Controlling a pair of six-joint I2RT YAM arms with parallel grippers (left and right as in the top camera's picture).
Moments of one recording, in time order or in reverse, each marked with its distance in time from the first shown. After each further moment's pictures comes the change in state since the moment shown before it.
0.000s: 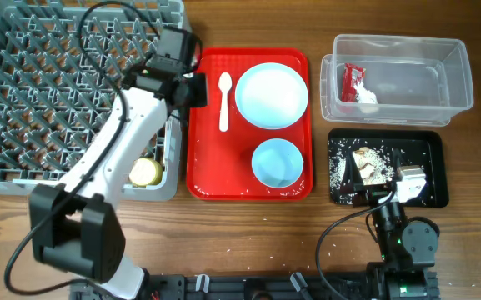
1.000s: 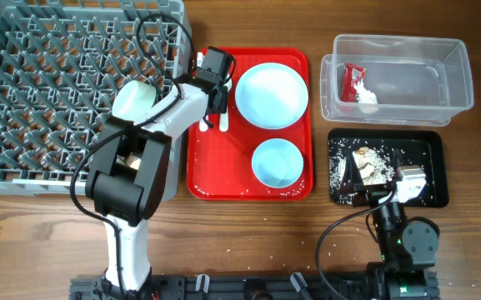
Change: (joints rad) left arm -0.075 0.373 0.007 0.266 -0.198 0.021; right arm 0.000 -0.001 0.000 0.000 0.000 0.000
